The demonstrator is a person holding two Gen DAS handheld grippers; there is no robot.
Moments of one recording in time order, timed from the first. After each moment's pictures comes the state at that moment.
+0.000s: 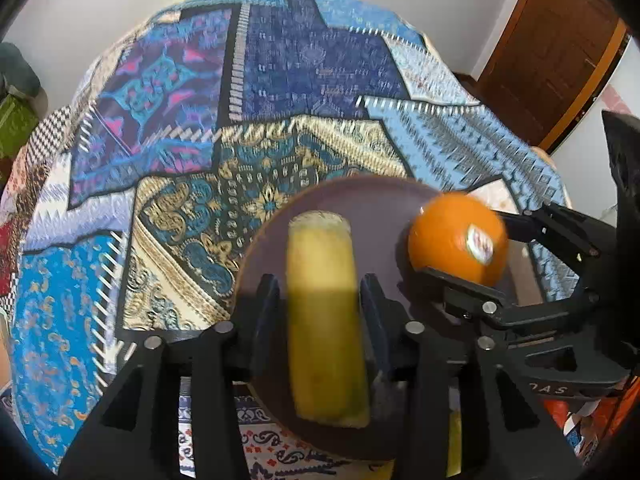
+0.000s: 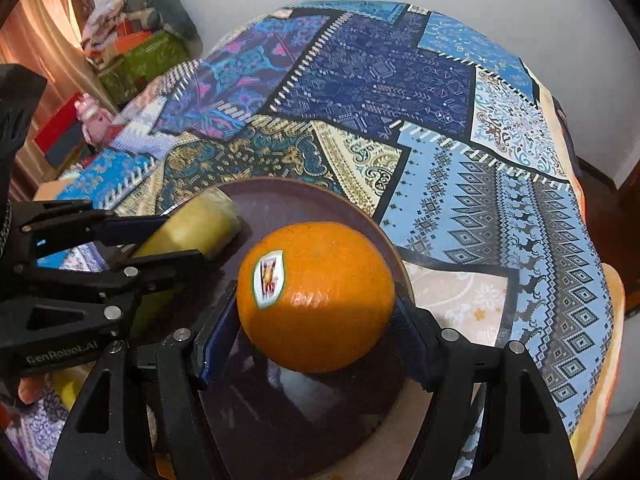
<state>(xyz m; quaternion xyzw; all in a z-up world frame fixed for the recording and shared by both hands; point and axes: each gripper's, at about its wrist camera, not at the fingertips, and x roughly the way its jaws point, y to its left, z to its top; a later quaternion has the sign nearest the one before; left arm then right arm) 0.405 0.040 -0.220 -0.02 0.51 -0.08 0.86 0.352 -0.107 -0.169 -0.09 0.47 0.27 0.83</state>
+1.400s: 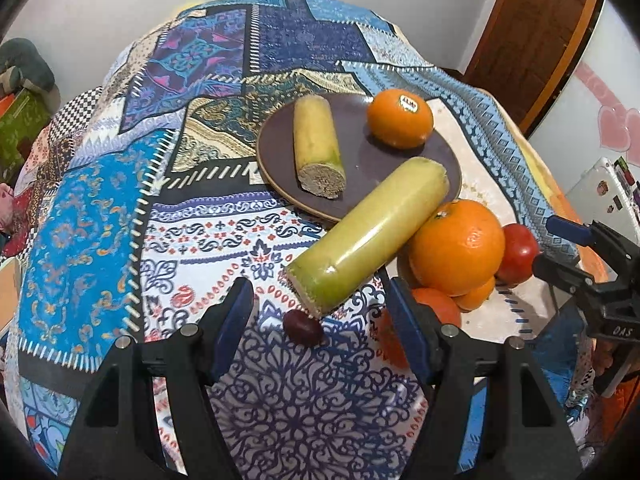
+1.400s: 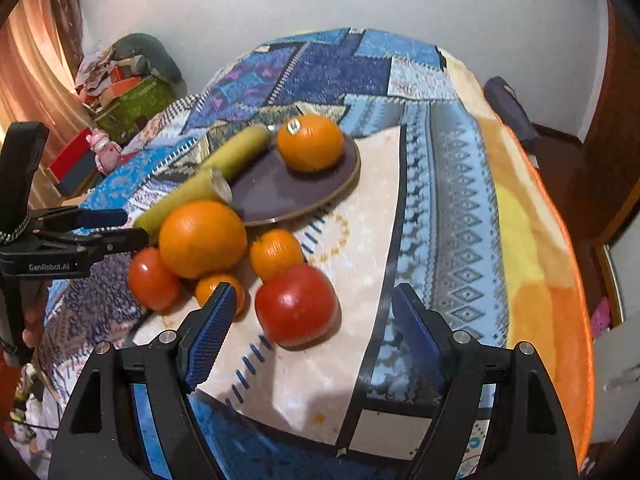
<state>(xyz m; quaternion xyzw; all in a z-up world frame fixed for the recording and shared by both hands) 0.254 0.047 -0.212 -0.01 0.50 -0.09 0.86 0.198 -0.183 -0.156 -0.02 0.45 0.23 0.87</state>
